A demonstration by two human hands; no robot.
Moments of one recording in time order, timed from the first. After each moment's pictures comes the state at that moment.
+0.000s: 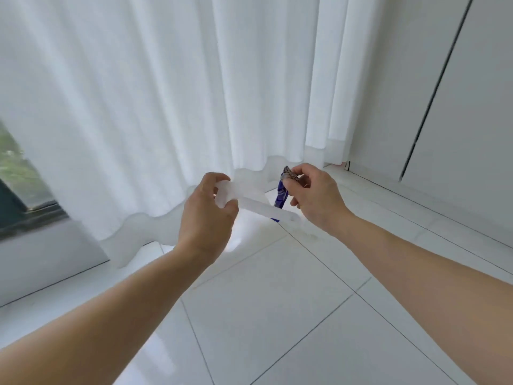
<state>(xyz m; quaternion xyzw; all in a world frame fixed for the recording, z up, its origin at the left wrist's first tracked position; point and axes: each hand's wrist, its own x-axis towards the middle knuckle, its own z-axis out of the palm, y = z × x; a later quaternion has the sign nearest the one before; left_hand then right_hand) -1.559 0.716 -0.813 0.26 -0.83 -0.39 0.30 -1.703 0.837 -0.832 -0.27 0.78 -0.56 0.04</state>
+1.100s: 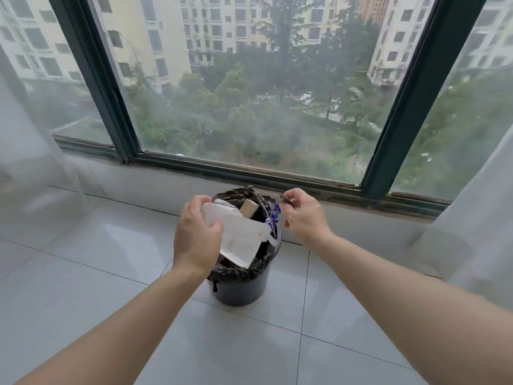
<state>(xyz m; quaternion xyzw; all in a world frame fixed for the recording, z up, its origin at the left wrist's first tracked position) -0.997 0.274 -0.867 0.64 -0.61 -0.20 0.42 -1.184 0.246 -0.881 -0.54 0.65 -0.44 0.29</state>
